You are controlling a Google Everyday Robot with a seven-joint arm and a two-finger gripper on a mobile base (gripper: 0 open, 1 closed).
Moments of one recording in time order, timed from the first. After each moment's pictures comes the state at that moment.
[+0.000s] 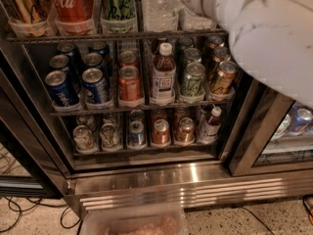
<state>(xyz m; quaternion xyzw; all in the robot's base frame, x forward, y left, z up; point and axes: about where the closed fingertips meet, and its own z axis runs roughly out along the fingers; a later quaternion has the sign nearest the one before) 0.569 -0.033 1.162 -0.64 -0.16 -0.74 0.16</state>
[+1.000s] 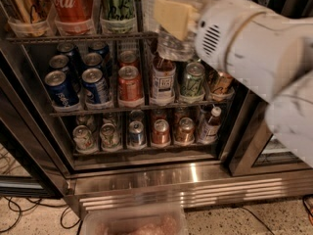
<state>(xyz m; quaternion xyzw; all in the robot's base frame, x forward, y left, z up) 0.503 -0.039 1.103 -0.68 -0.14 -0.68 0.22</state>
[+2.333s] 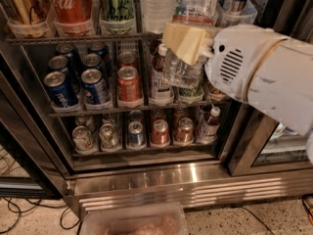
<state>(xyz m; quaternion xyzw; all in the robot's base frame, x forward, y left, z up) 0.460 -0.045 1.076 -0.71 -0.11 -0.62 0.29</state>
